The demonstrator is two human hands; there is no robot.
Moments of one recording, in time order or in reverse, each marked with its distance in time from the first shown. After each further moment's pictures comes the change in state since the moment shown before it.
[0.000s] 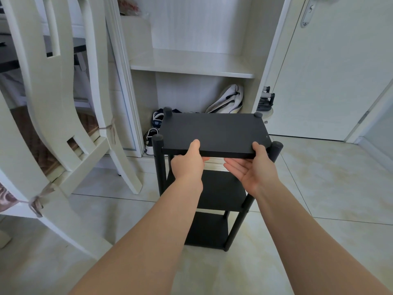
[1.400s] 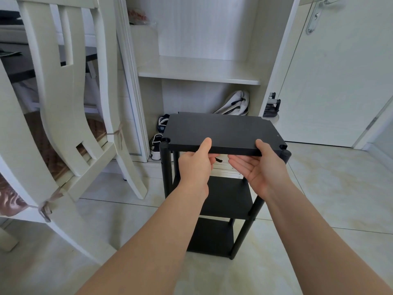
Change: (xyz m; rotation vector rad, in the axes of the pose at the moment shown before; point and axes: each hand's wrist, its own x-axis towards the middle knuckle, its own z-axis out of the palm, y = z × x) left_hand -0.015 0.016 -0.008 -0.069 -0.197 0.155; right_hand -0.016 -0.015 0.018 -0.003 -0.114 -0.078
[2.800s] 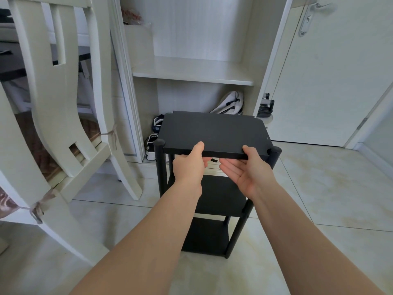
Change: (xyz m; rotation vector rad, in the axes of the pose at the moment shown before) left_hand 0.011 -0.007 0.000 0.063 0.058 -0.046; right_hand 0.003 0.011 0.002 -0.024 0.074 0.075
